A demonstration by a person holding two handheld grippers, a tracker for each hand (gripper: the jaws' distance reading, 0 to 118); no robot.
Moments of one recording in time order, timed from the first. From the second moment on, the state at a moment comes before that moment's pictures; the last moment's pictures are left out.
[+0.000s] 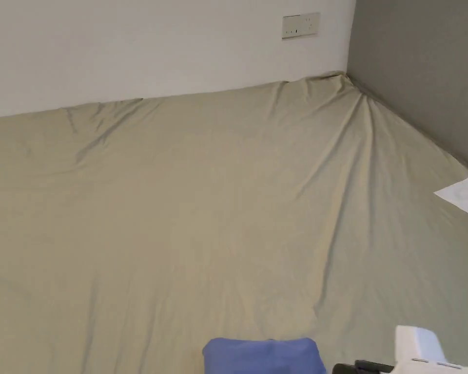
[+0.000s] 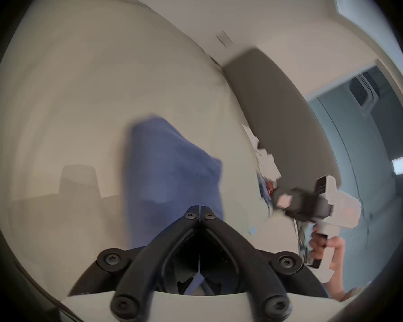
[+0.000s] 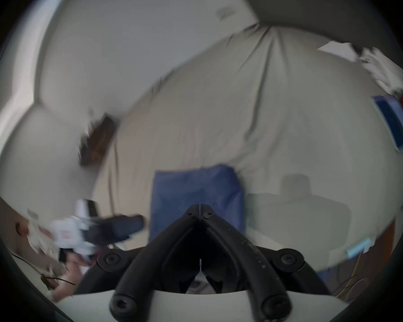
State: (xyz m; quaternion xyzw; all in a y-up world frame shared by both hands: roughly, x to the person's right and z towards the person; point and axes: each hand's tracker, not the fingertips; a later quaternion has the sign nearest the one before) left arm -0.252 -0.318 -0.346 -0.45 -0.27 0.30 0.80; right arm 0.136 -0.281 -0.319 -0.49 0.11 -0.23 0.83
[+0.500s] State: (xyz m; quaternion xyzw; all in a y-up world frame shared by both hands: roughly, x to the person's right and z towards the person) left arm -0.288 -0.329 -0.373 -0.47 -0.25 0.31 0.78; right arm 0.080 -0.352 -0.405 -0.64 0.08 -0.08 0.76
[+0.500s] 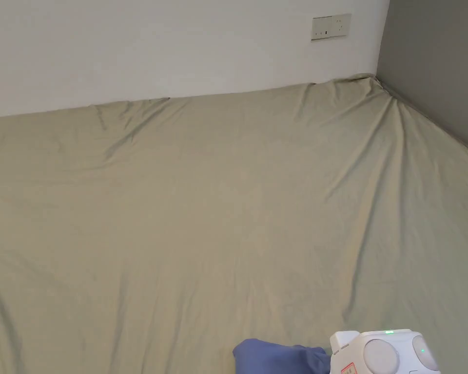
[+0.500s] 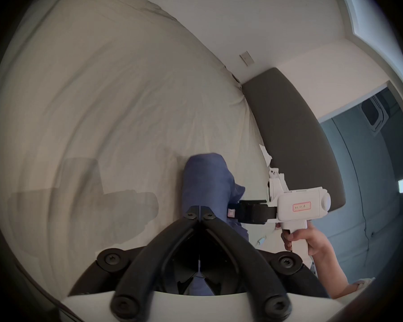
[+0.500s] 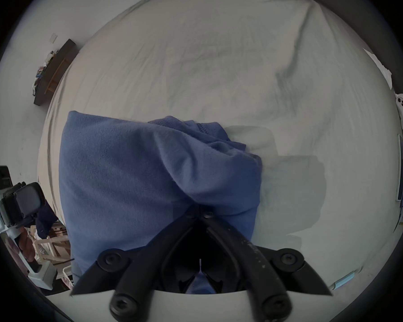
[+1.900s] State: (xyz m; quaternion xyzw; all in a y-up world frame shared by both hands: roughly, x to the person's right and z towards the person) left arm -0.572 -0.332 -0.485 -0.64 -0.10 0.18 0.74; right arm 0.067 -0.257 -0.398 -0.46 0.13 -0.23 0.85
